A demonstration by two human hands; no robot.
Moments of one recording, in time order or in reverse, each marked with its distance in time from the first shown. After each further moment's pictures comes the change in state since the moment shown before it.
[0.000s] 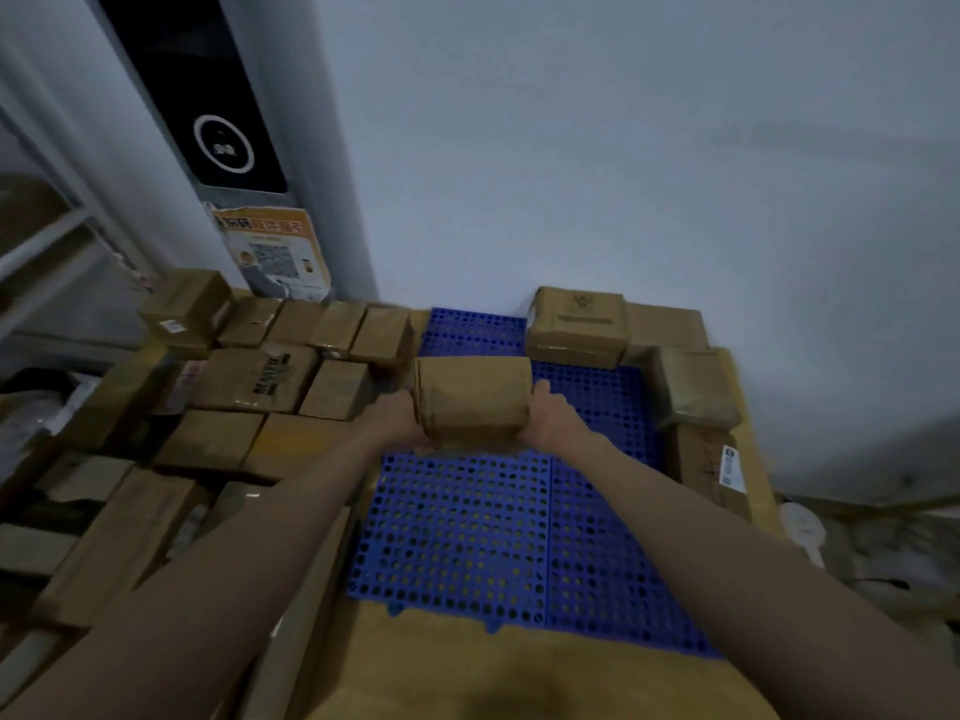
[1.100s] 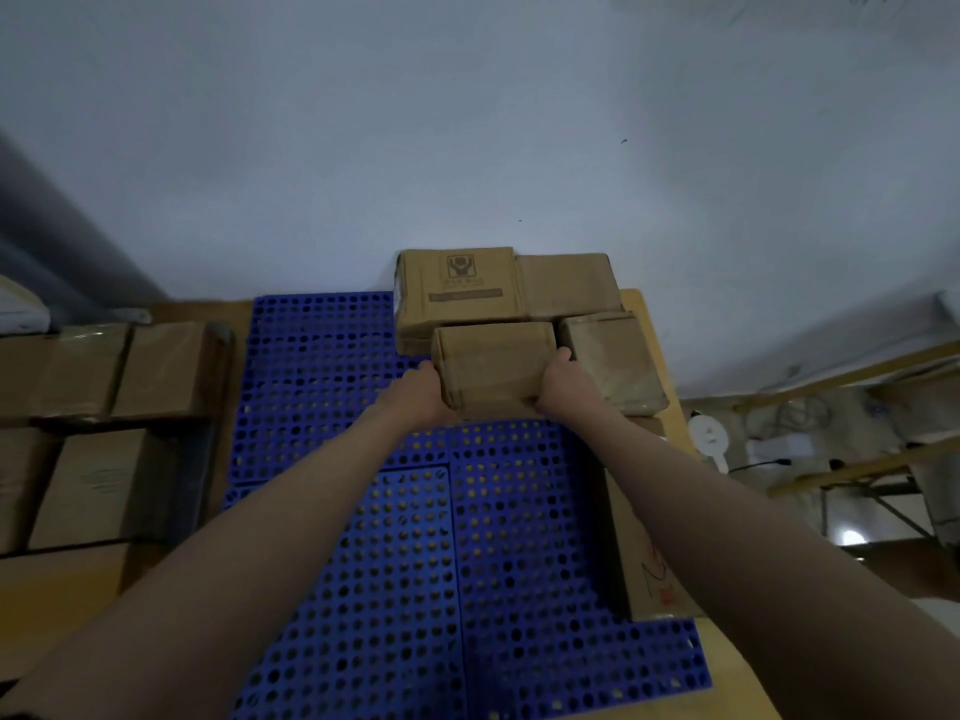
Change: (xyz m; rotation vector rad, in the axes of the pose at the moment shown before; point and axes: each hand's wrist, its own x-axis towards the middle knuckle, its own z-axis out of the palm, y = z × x) left_hand 0.230 0.179 0.093 0.121 -0.272 0.153; right_hand 0.163 0.180 -0.065 0.039 0.139 0.401
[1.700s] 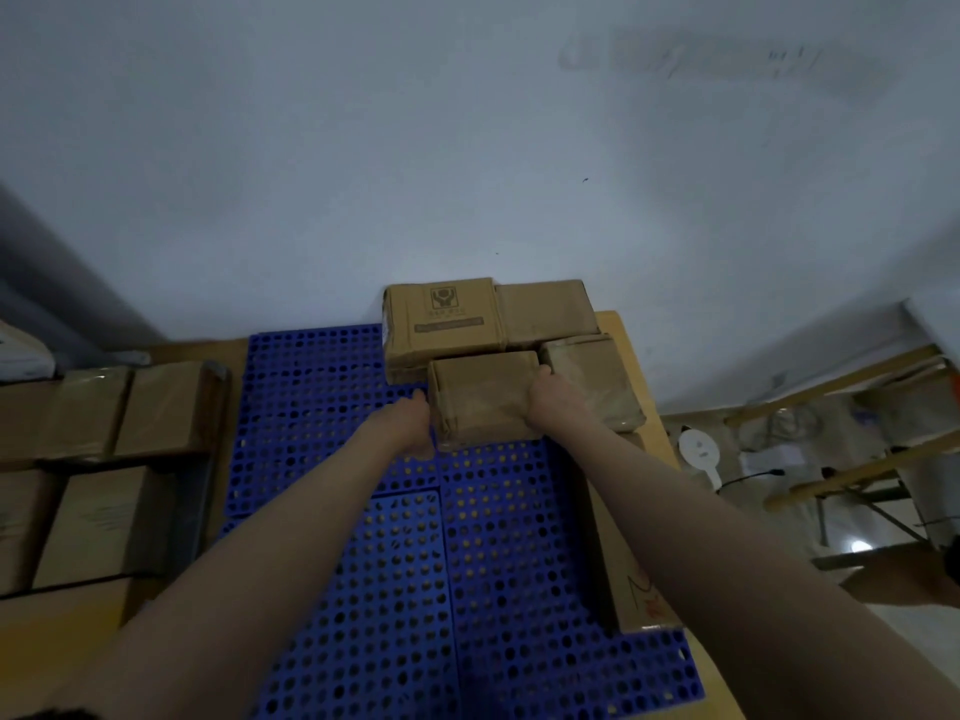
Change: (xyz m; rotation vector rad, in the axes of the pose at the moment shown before) left_hand -0.015 0.016 -0.010 0.317 -0.093 -0.026; right_hand -0.013 -0.001 -0.022 -0.061 0.042 -0.026
